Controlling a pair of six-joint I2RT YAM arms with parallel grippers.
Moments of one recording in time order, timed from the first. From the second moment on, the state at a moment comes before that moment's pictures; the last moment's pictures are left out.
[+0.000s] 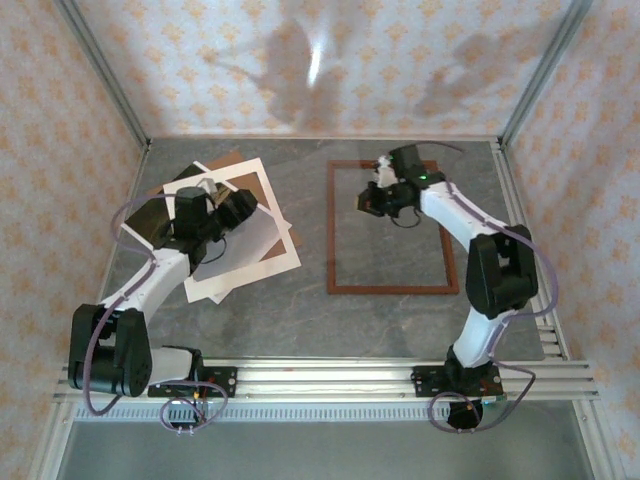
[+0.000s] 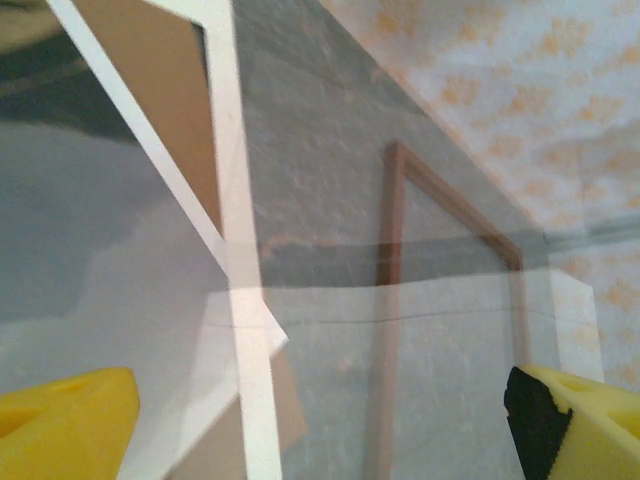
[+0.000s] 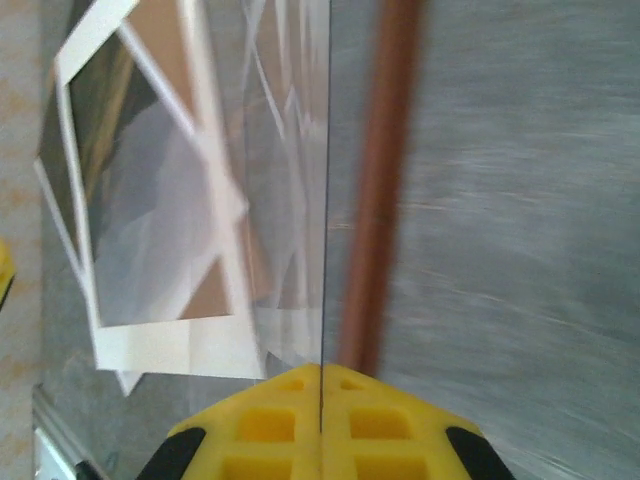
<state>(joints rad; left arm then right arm) -0.08 1.29 0.73 0.00 0.29 -0.79 0.27 1.77 1.35 -0.58 -0.53 0.43</state>
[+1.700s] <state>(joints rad) -0.35 1.54 1.04 -0.36 0.24 -0.64 0.06 1.82 1.32 -0.78 -0.30 0.11</state>
